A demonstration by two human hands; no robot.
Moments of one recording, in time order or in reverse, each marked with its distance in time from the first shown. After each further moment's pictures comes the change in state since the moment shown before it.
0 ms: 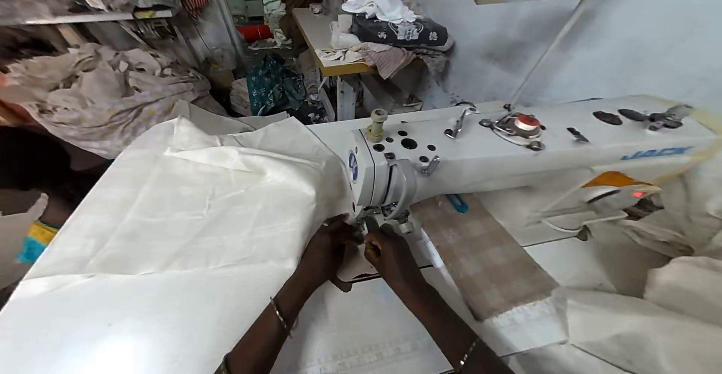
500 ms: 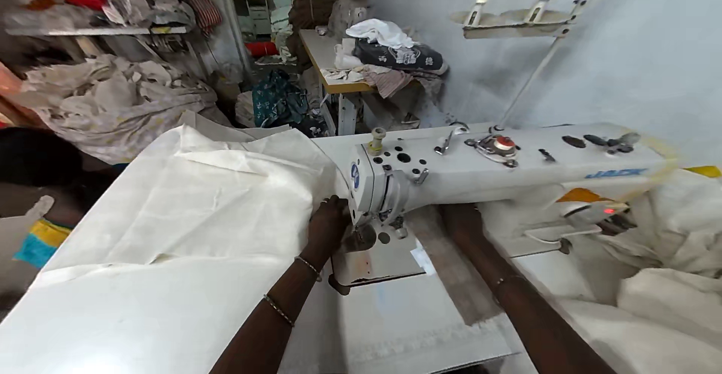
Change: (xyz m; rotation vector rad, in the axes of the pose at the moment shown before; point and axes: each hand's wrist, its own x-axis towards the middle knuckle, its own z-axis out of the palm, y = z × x) left_hand 0.060 0.023 -0.011 0.380 0.018 -0.371; right_hand 0.051 0.120 -0.091 -0.557 -0.055 0.310
